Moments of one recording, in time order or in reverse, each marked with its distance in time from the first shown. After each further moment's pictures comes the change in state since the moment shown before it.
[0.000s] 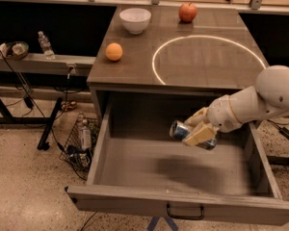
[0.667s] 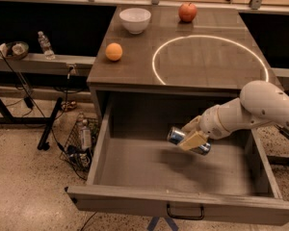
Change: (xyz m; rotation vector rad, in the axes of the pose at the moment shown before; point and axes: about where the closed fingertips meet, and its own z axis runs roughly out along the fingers) arm 0.037 -0.020 0.040 0.093 0.081 0.082
